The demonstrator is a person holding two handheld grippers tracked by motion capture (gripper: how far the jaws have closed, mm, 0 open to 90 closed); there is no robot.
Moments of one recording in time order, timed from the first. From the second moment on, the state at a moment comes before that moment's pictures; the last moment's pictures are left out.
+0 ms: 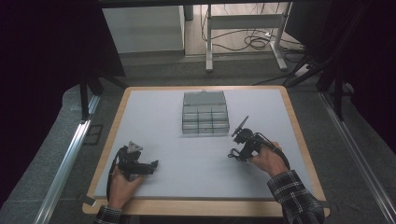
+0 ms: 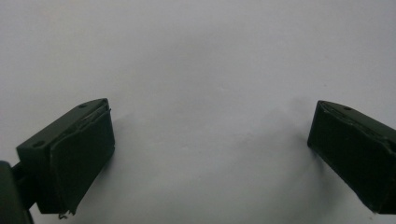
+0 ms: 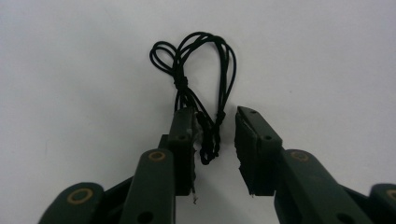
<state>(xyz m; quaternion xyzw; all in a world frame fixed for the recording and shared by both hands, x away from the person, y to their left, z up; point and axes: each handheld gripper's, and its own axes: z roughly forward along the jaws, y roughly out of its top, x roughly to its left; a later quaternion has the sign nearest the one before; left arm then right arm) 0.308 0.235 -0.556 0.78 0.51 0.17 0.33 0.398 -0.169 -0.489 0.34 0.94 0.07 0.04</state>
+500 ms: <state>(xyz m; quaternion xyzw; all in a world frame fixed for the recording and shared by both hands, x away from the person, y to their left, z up) 0.308 0.235 -0.556 0.78 0.51 0.17 0.33 0.401 -0.163 -0.483 0.34 0.94 0.07 0.02</state>
